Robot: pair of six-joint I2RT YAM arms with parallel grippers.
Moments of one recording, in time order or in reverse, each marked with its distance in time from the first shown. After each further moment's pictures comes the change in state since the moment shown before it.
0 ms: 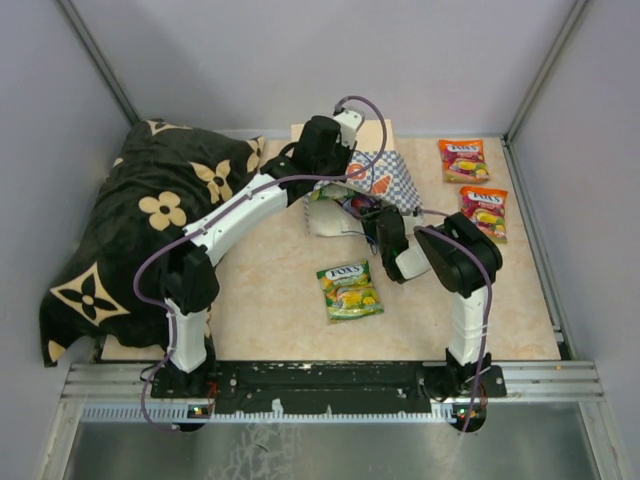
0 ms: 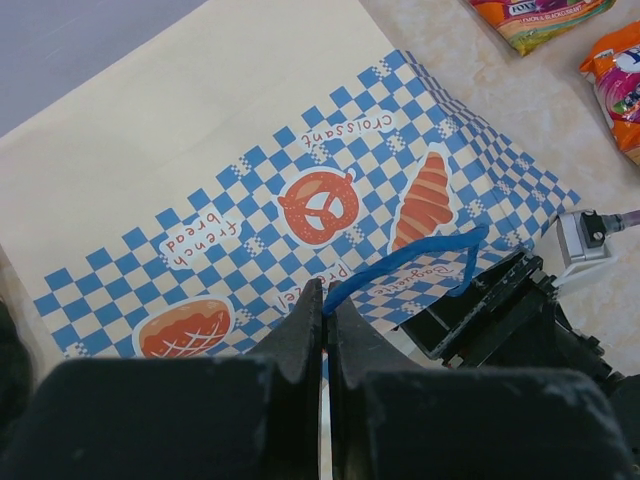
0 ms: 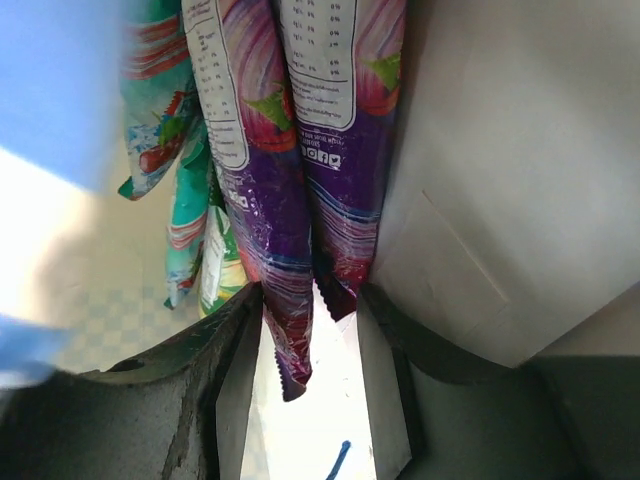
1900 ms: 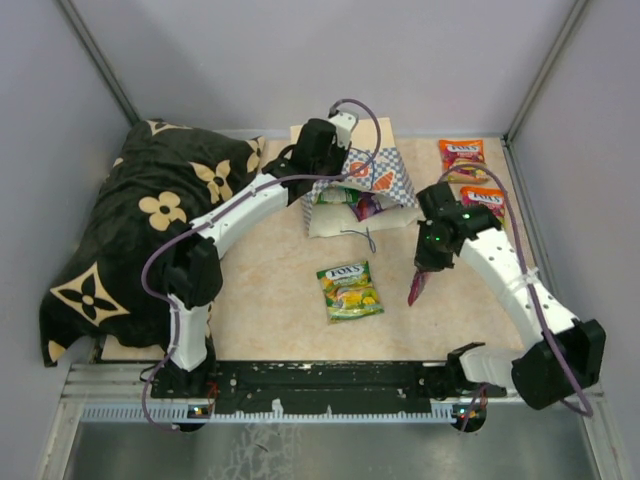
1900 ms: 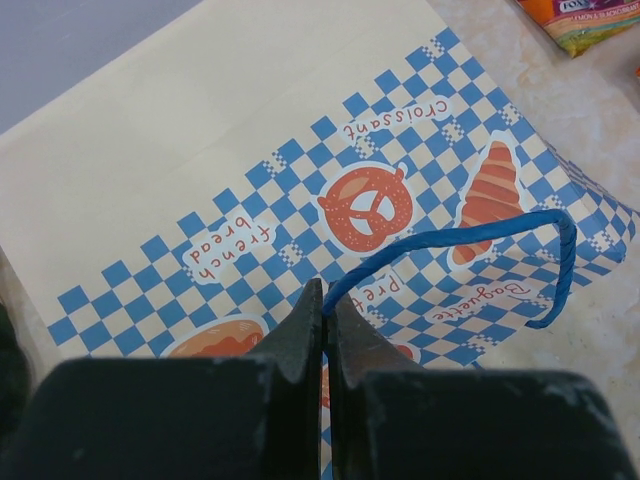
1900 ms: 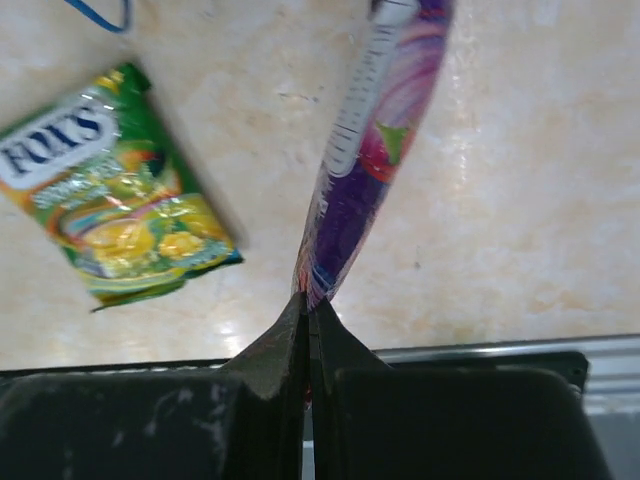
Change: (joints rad) left arm 0.049 0.047 -0.031 0.085 -0.003 0.016; right arm -0.121 -0.803 0.418 -2.020 -0.265 -0.917
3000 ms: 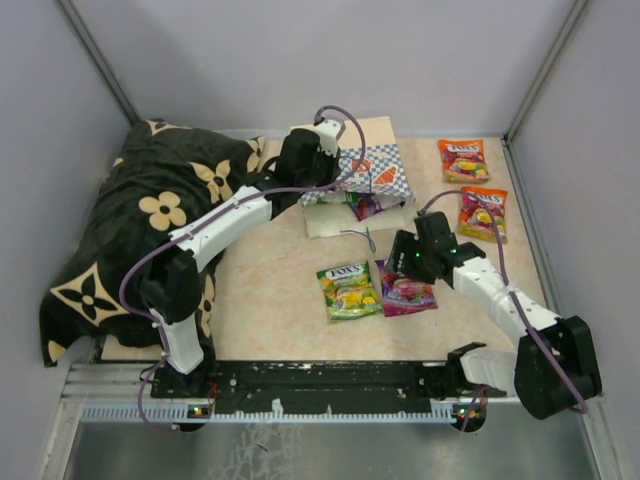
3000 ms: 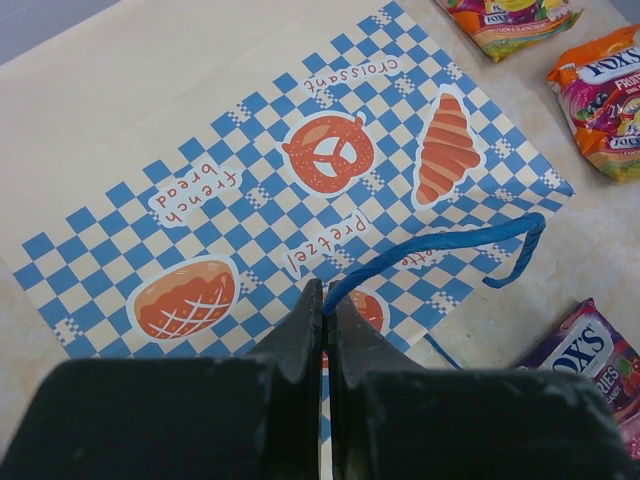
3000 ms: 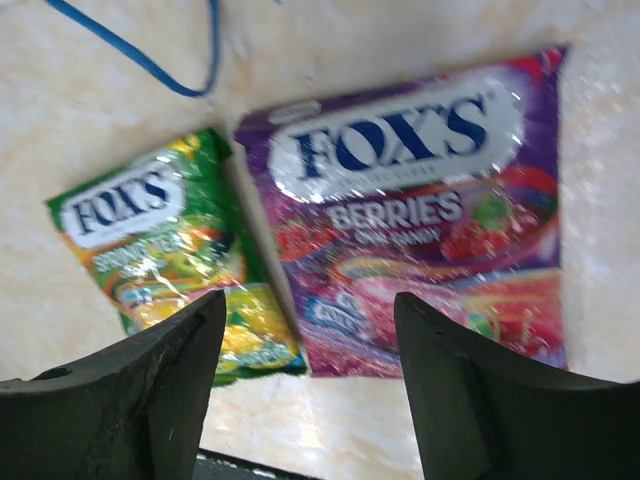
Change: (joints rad) left arm 0.009 -0.173 -0.250 0.126 0.101 -0.101; right arm 0.005 -0.021 -0.404 0.530 -0.103 0.037
